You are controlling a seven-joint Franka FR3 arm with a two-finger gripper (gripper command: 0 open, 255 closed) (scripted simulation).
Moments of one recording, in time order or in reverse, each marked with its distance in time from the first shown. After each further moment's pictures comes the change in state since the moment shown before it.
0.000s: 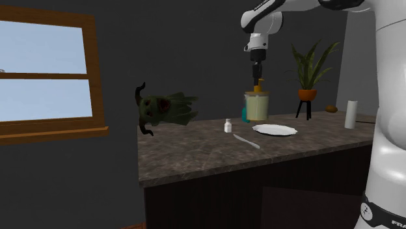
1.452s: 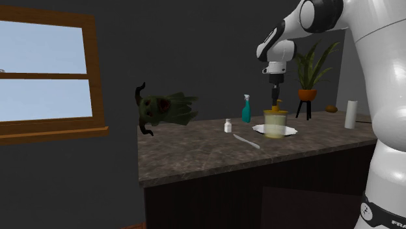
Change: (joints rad) arm -0.203 0.197 -0.061 -0.072 0.140 0.219 -0.304
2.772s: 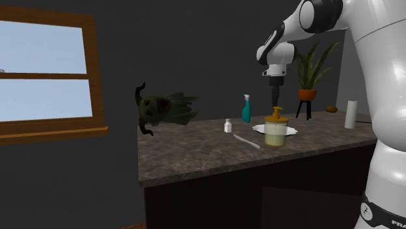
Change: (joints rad) arm 0.001 0.003 0.002 -0.032 0.004 0.035 -0.005
